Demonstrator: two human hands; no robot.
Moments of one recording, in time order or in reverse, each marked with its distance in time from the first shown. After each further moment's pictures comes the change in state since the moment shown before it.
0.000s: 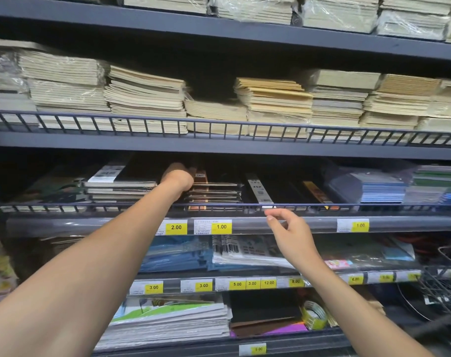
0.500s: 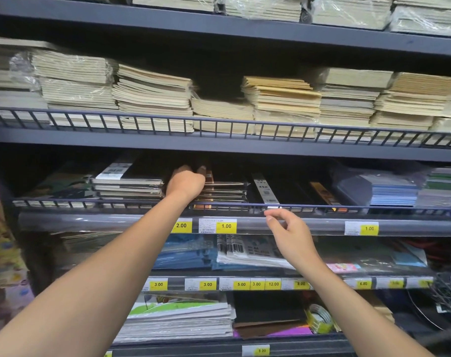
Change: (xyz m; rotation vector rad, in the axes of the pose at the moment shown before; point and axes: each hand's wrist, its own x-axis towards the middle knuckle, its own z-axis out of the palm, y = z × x) left_hand -0.027 -0.008 0.005 0.015 0.093 0.045; right_hand 0.006 0.002 0.010 0.013 -0.040 -0.018
